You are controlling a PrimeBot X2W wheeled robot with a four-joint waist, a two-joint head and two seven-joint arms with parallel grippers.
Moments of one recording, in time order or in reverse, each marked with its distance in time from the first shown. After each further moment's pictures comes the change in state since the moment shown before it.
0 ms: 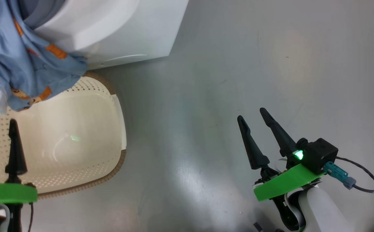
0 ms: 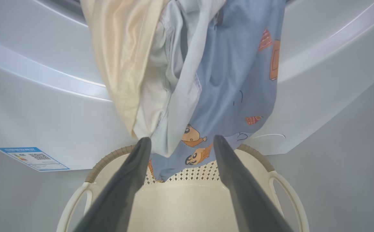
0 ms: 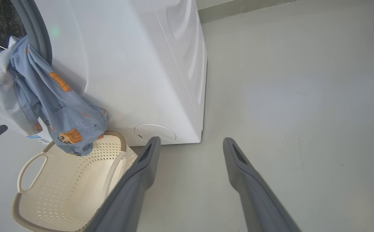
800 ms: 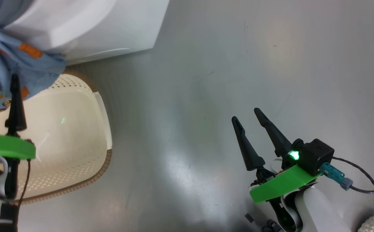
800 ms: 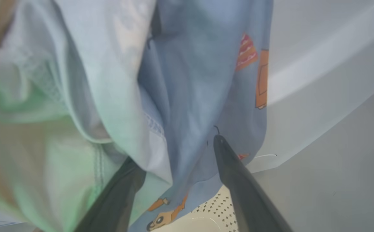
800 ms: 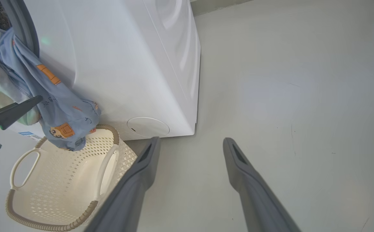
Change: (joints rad) left arm -0.275 0.070 -0.117 0.194 0.023 -0.008 0.000; right arm 0.000 0.000 0.030 -0.017 0.012 0.000 0.000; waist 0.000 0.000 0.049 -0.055
